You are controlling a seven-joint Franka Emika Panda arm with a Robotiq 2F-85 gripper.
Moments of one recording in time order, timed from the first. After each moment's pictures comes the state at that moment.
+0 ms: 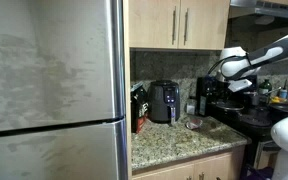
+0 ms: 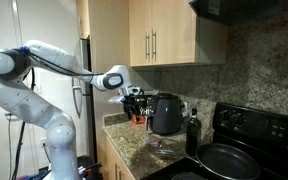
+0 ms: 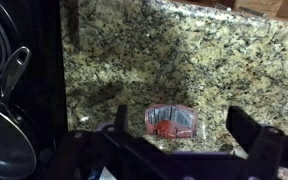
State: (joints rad) arm -0.06 -0.71 -0.02 -2.70 -0.18 2.21 -0.07
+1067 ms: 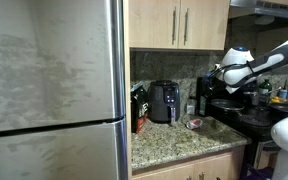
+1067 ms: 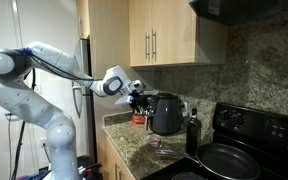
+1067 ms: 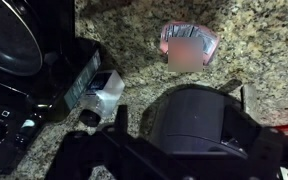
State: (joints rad) arm -0.06 -0.70 -0.06 -2.78 -0.27 2.68 -0.19
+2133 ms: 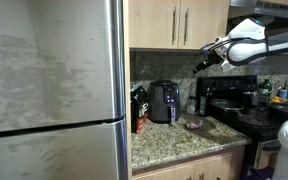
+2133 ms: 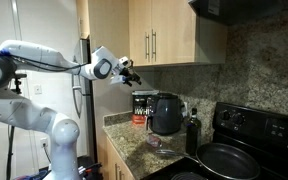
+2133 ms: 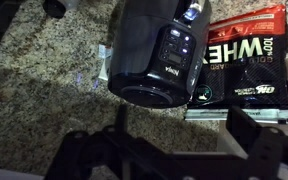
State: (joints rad) arm 0.15 -0.88 -0.03 -2.65 -0.11 2.68 -0.19
